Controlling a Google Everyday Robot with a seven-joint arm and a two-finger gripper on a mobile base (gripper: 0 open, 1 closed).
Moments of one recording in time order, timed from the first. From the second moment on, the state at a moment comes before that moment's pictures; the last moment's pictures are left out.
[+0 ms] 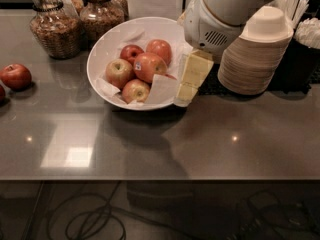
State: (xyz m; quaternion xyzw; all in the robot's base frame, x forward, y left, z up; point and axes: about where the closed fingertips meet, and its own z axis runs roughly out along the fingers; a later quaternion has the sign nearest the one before) arm 0.517 -0.053 0.976 -0.67 0.69 0.00 0.26
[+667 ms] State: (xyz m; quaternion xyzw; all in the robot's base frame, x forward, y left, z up) arm 0.524 -0.053 0.973 -0.66 0.70 0.01 0.28
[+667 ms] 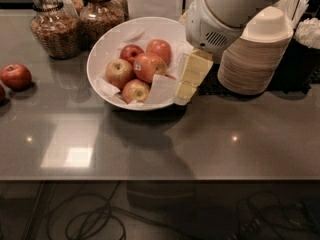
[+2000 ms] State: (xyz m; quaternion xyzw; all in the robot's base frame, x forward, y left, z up) arm 0.633 -0.020 0.972 -0.60 0.69 0.06 0.39
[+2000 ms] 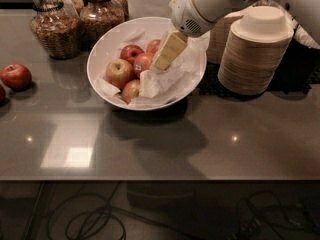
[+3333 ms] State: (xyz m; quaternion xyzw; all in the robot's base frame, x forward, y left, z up) arm 0.631 -0.004 0.934 -0.60 0.70 0.14 0.36
